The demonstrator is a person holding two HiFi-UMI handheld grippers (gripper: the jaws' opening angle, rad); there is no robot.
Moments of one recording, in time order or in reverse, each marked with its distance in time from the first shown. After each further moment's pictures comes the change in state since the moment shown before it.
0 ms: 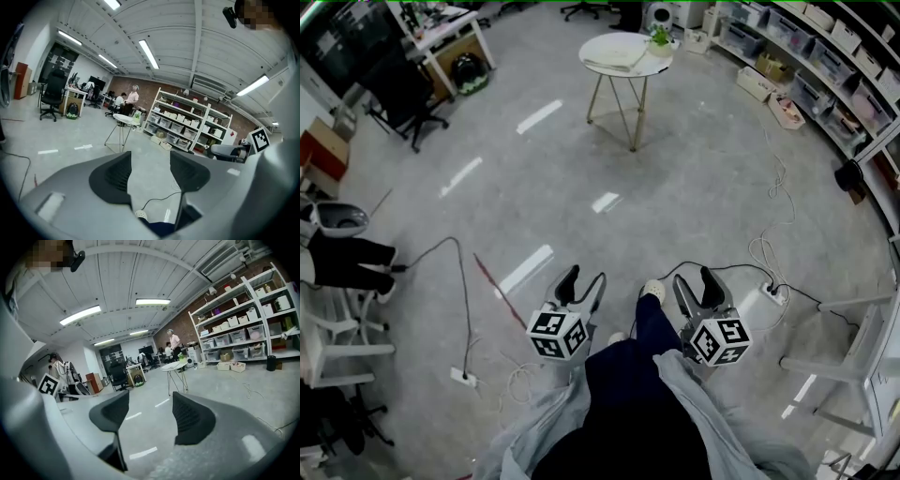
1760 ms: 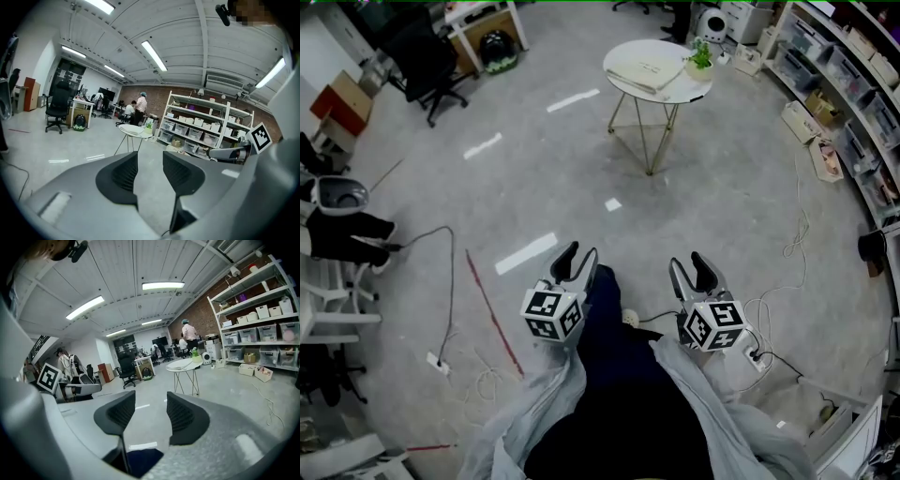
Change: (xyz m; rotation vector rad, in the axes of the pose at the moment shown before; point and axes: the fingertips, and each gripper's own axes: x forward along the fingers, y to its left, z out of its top) left arm 0.230 0.049 0.117 0.036 -0.101 0.181; right arm 0.237 -0.135 0.105 -0.113 0.122 0.203
